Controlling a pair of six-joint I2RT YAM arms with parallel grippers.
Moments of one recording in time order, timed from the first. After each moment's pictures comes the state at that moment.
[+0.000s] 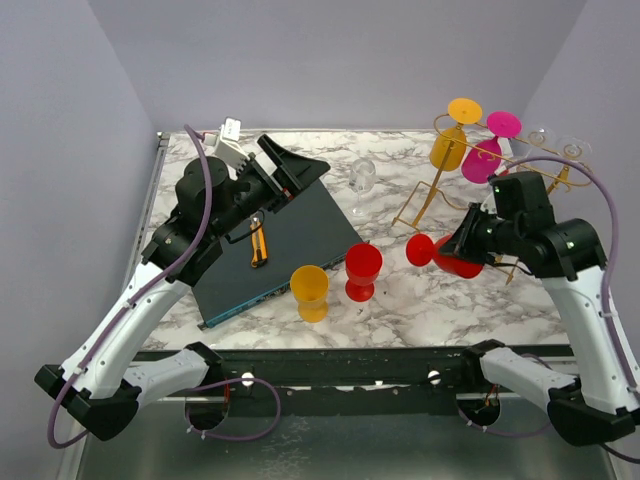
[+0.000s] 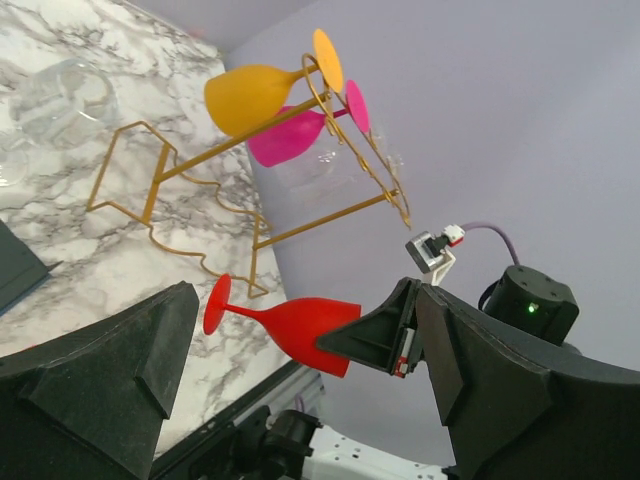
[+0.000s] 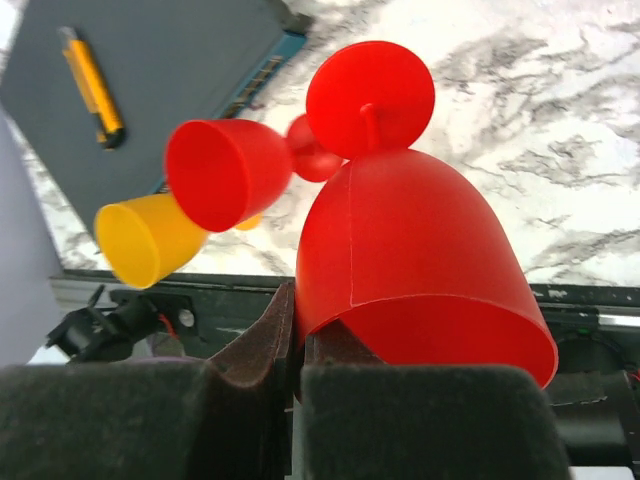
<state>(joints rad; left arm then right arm) -0.60 1.04 1.30 -0.30 0.13 -1.07 0.33 1.00 1.46 -1.30 -0.12 0.65</state>
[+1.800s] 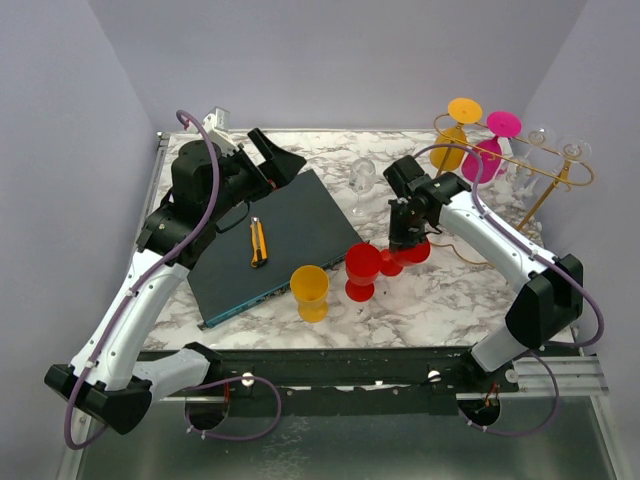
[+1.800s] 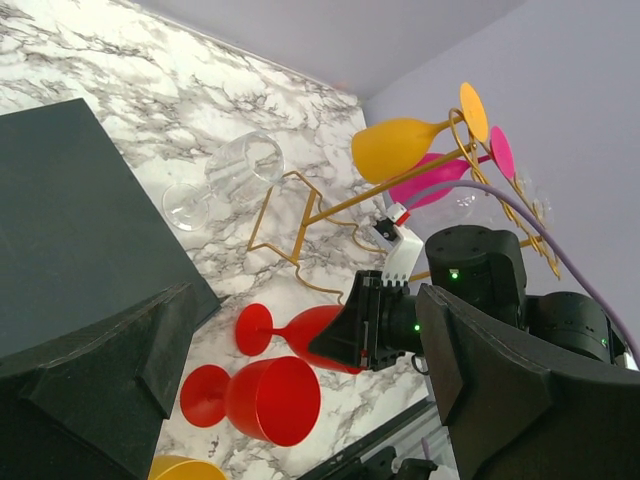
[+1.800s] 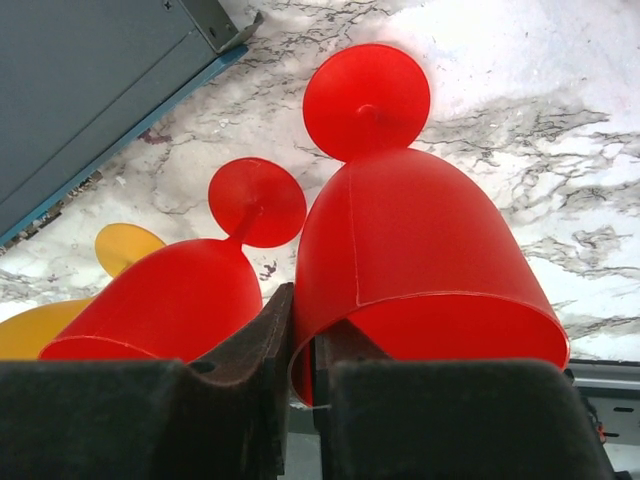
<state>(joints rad) -0.45 1.10 1.36 -0.46 0.08 -0.80 0.55 1.58 1.42 -1.09 0.06 0.63</state>
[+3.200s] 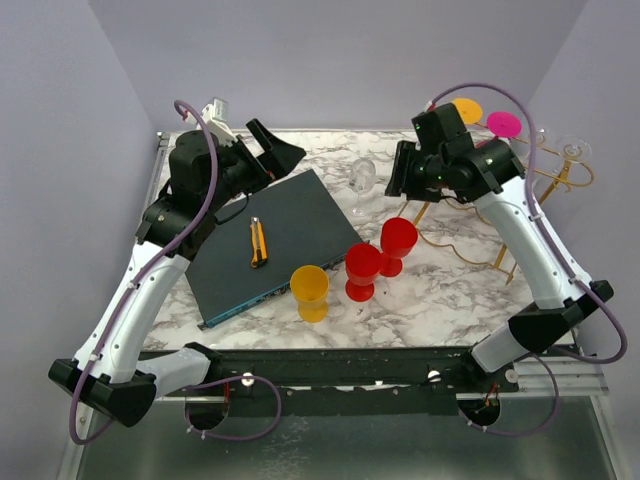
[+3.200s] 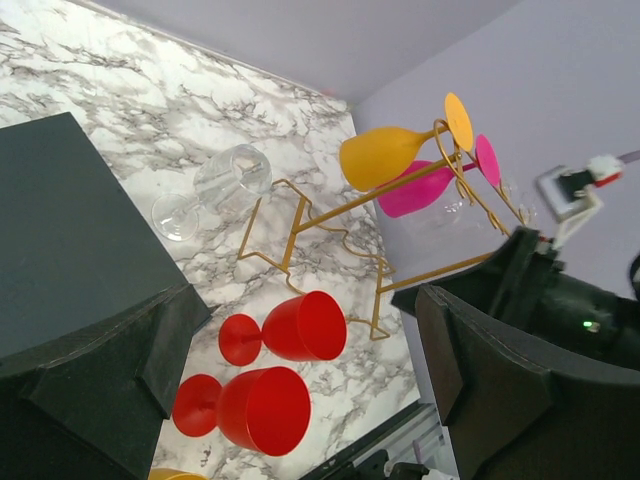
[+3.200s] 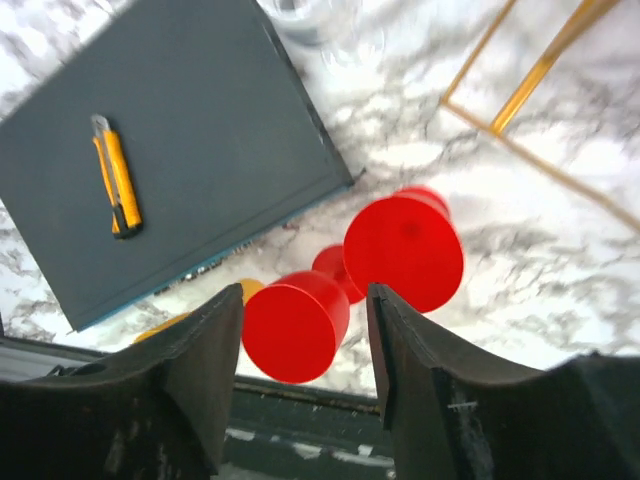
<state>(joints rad) -0.42 1.14 1.42 -0.46 0.13 -0.80 0.56 1.55 1.89 -1.21 0.13 0.59</state>
